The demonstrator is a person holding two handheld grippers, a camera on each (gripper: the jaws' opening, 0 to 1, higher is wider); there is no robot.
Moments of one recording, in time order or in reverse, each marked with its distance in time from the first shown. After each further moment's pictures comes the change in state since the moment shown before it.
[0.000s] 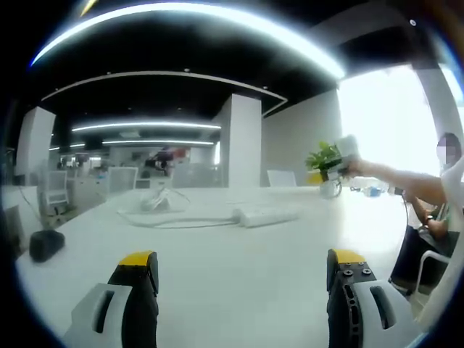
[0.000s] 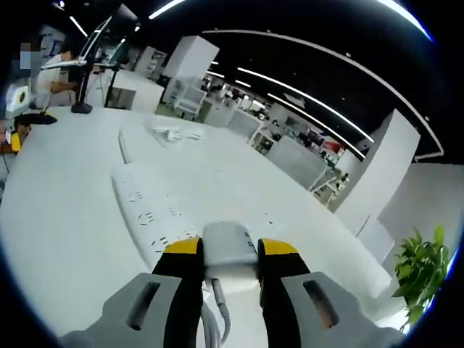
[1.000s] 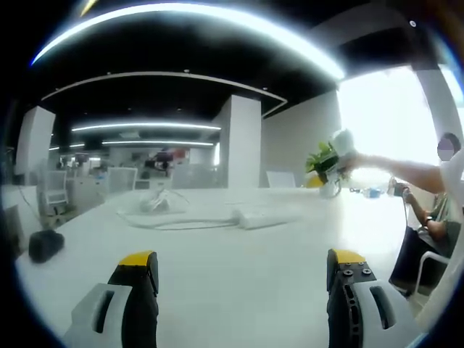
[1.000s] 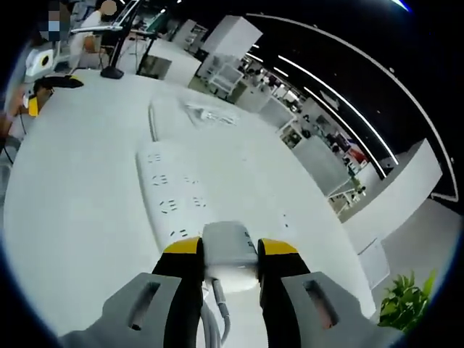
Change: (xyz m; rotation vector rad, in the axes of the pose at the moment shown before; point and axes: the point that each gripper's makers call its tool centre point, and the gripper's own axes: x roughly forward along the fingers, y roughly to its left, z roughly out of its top) left arm 0.001 0.000 0.003 -0.003 -0.006 -0.004; right arm 0.010 0.020 0.009 -0.201 0.112 0.141
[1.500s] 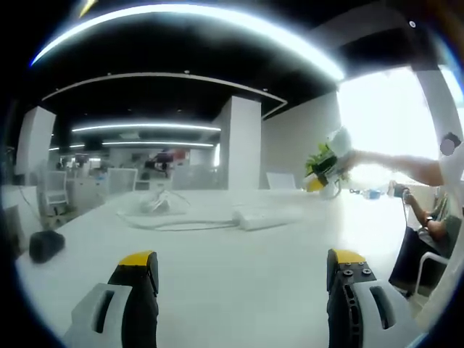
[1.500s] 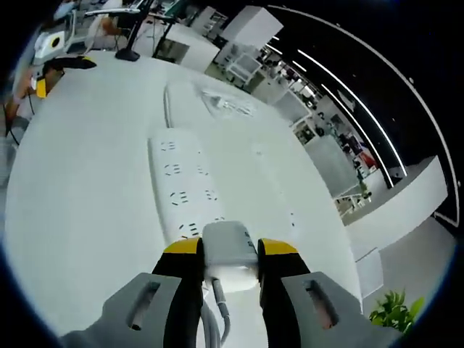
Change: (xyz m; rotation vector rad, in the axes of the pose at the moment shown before) left arm -0.002 -0.001 0.001 -0.001 -0.009 0.001; right arm 0.003 0.013 -0.002 -0.107 0.088 0.058
